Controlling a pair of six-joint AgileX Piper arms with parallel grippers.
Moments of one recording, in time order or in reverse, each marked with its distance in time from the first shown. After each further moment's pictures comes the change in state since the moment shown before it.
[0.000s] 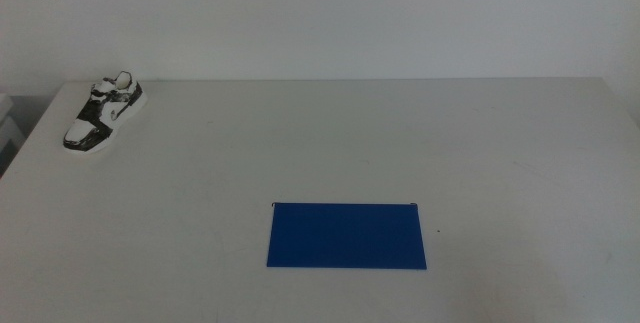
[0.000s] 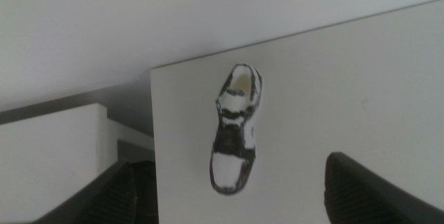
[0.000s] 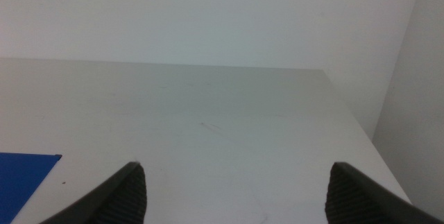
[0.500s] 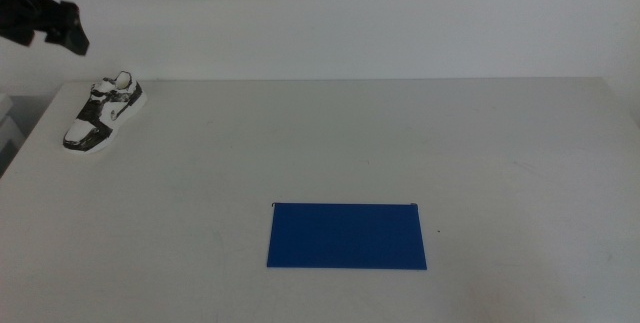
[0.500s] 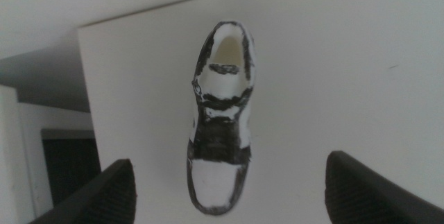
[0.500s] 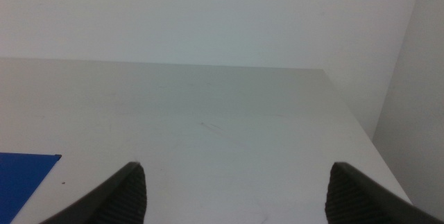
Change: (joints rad) left arm 0.117 0.371 -0.234 -0.207 0.101 0.193; right arm 0.000 0.000 0.000 0.000 0.000 0.000
